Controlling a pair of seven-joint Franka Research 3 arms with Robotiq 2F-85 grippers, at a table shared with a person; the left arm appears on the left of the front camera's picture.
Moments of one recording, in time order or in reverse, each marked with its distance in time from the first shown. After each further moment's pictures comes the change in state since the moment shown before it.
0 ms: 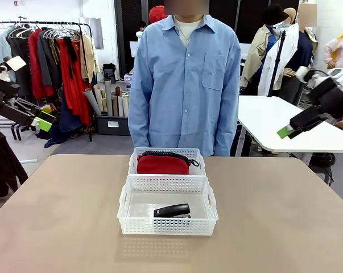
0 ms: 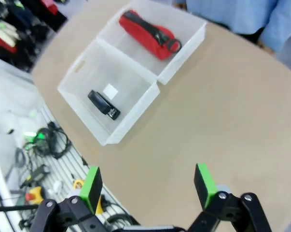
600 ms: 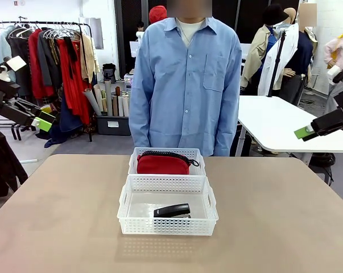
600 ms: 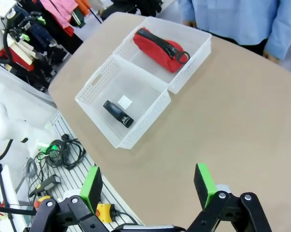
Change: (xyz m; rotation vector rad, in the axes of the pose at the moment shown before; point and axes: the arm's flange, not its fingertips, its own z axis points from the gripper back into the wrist) left arm 0.000 0.000 0.000 0.000 0.000 0.000; right arm -0.051 -0.004 0.022 0.070 -0.143 -0.004
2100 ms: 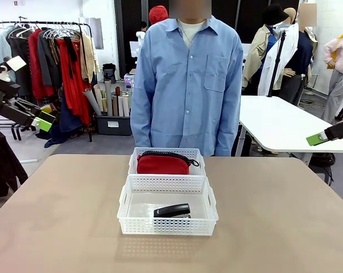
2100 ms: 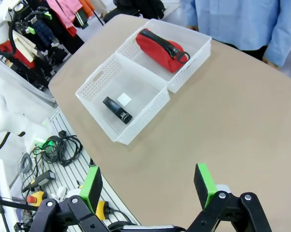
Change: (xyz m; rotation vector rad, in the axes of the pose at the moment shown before) left arm 0.000 0.000 0.000 0.000 0.000 0.000; right arm -0.023 0.000 0.014 -0.001 -0.034 0.049
